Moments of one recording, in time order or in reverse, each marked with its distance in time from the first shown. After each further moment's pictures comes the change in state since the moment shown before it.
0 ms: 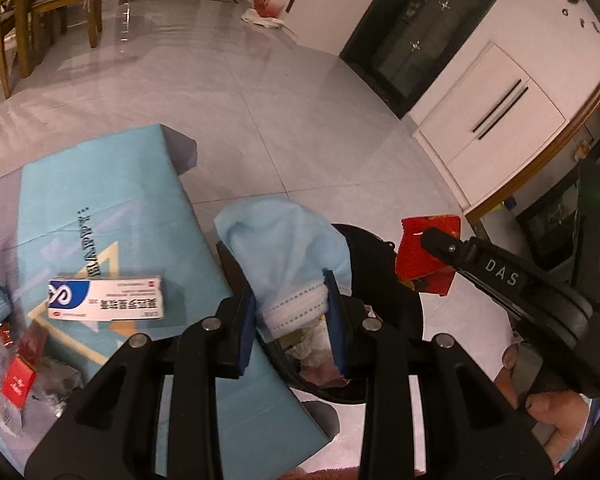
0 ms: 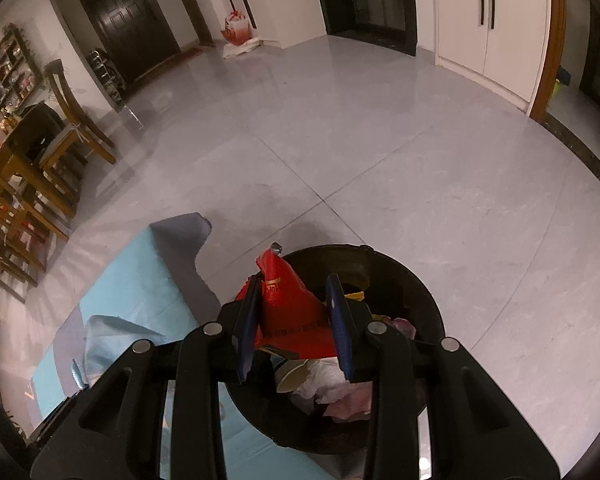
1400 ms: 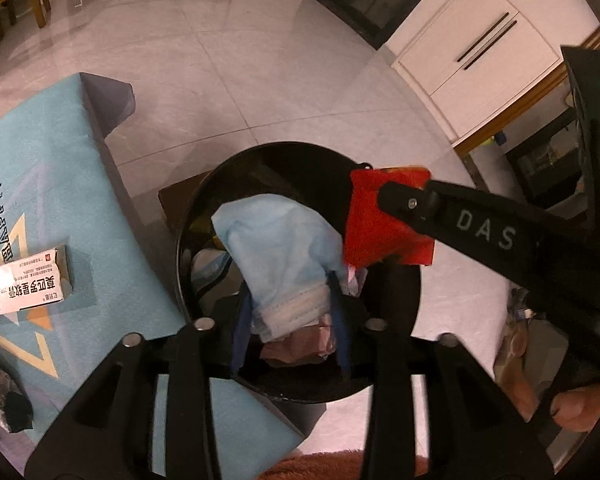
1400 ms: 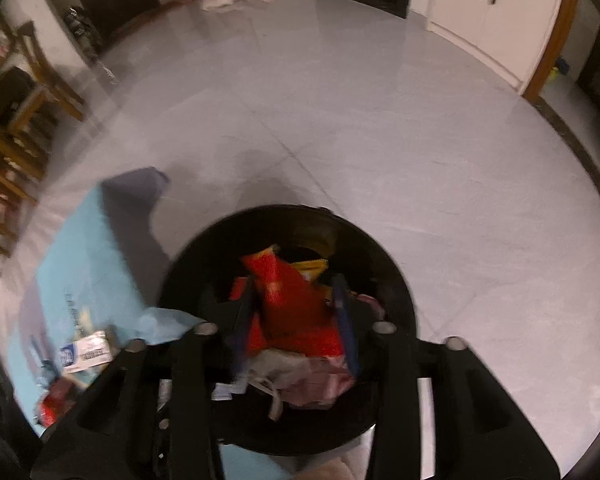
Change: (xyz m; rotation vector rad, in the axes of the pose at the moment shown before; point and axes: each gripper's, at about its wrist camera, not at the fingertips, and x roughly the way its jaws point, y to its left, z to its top) left arm 0.097 -0.048 -0.017 0.094 0.218 -0.042; right arm 0.045 -0.024 -0.006 -0.028 0.183 -0.123
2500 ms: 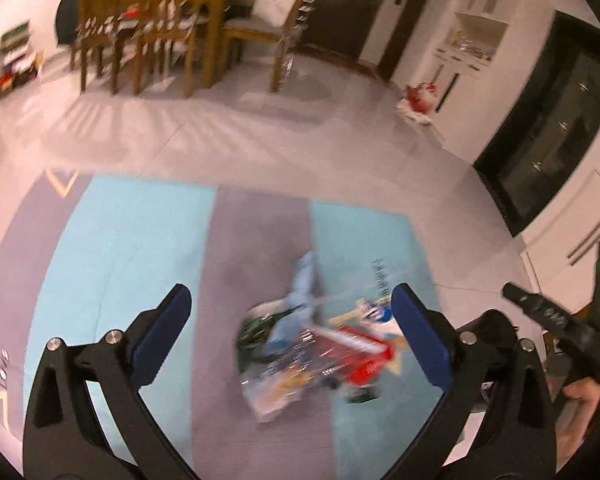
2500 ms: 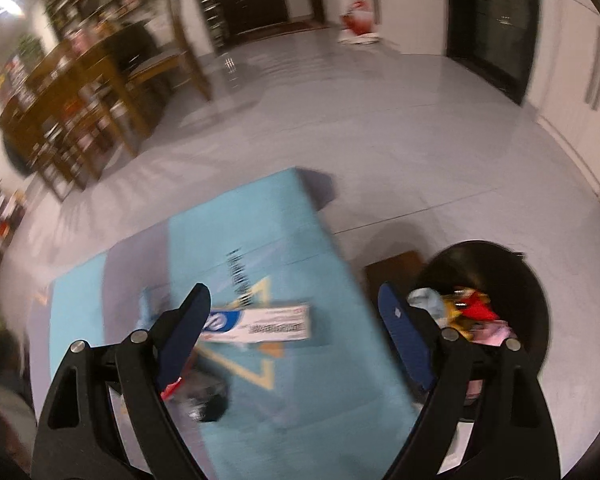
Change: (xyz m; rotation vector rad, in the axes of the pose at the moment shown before) left arm -0.281 0.266 -0.139 -0.490 -0.477 0.407; right arm -0.081 0.199 -0.079 -0.363 -0.153 0.296
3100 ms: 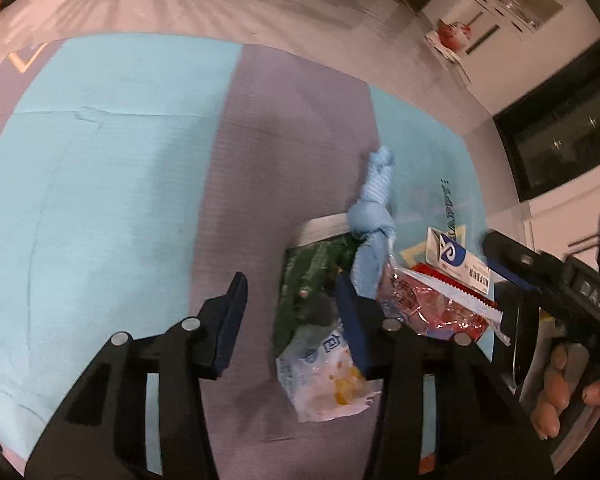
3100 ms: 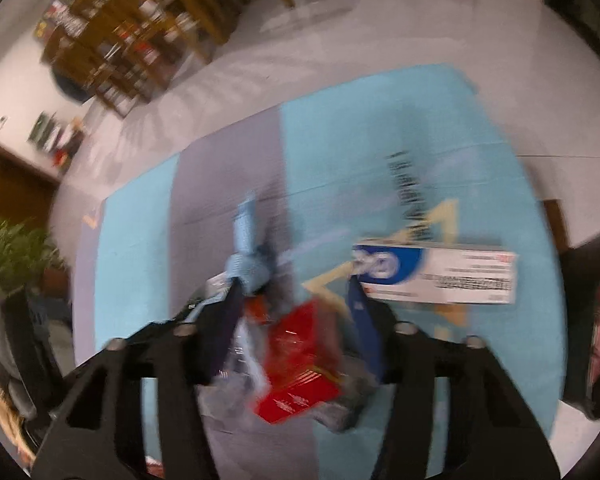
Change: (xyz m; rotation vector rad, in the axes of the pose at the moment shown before) left arm 0.120 0.053 -0.039 -0.097 0.340 -0.044; right arm 0.111 0.114 -0.026 -0.089 0.342 0.284
